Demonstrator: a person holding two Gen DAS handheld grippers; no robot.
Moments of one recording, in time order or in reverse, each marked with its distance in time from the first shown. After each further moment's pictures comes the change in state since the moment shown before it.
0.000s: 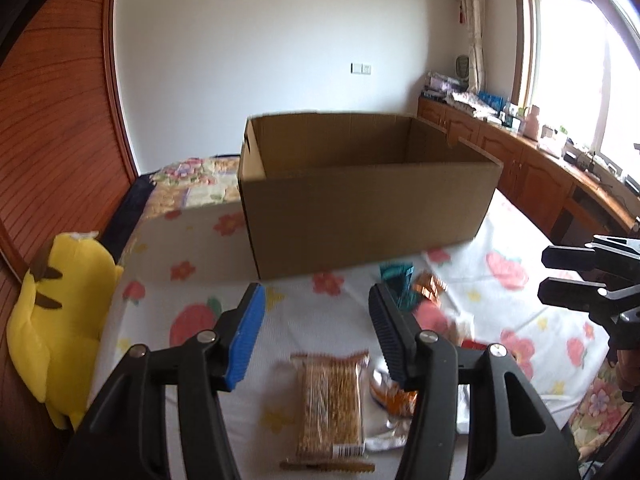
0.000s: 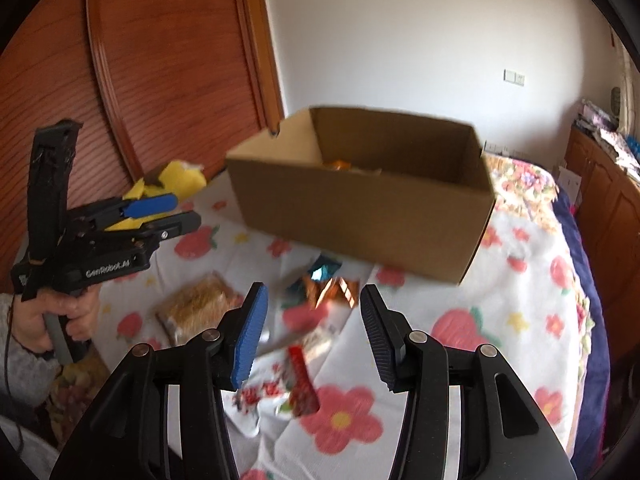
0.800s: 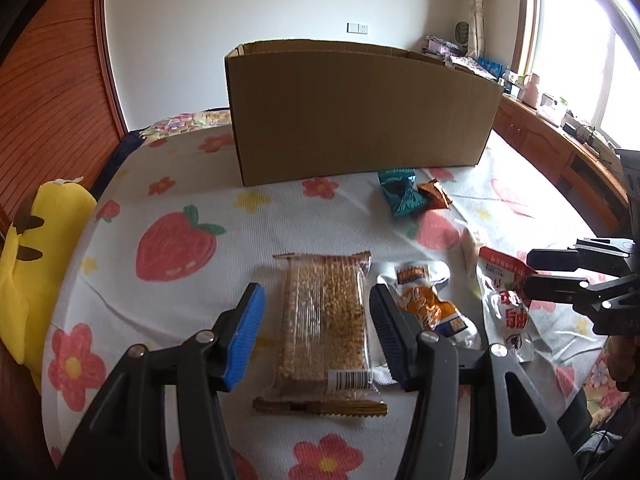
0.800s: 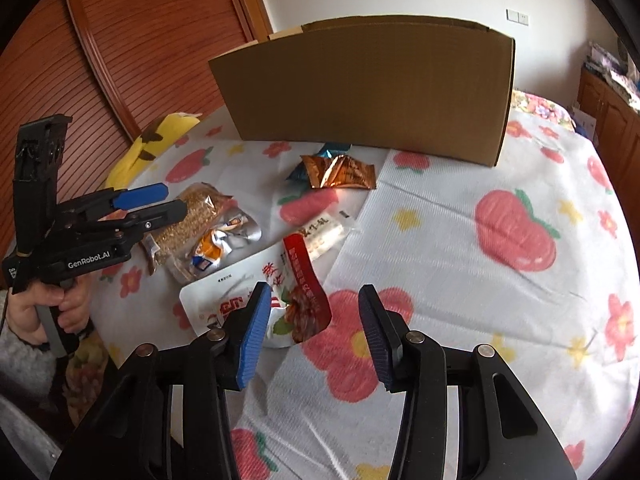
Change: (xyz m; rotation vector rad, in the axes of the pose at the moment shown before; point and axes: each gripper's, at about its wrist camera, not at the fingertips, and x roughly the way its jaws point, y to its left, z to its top) left arm 0.022 -0.002 -0.061 -0.011 0.135 -0.026; right arm 0.045 -0.012 -0.071 0.094 0.148 0.080
